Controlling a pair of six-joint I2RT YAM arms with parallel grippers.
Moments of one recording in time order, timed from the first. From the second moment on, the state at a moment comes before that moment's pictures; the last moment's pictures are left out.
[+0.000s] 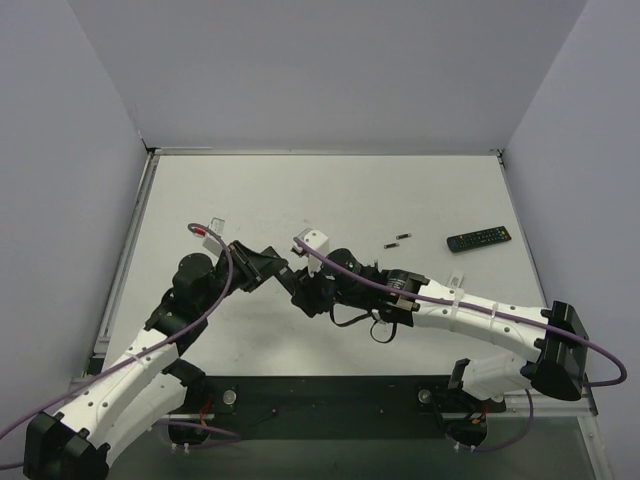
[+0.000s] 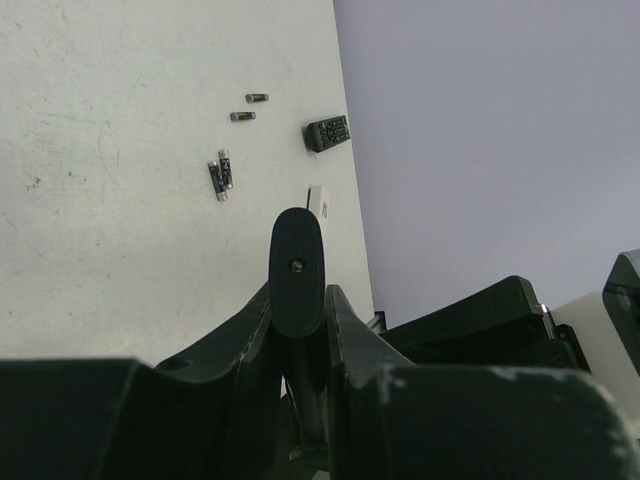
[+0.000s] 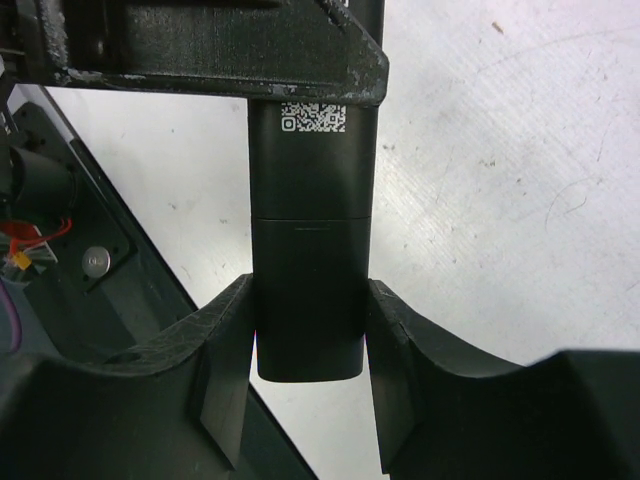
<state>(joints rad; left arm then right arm) -0.53 0.75 0.47 0.09 0.19 -1.10 1.13 1.32 1.02 -0.31 0.08 0.28</state>
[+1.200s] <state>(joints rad) -0.34 0.85 0.41 0.29 0.03 -0.98 1.16 1.12 0.79 -0.50 0.23 0.41</state>
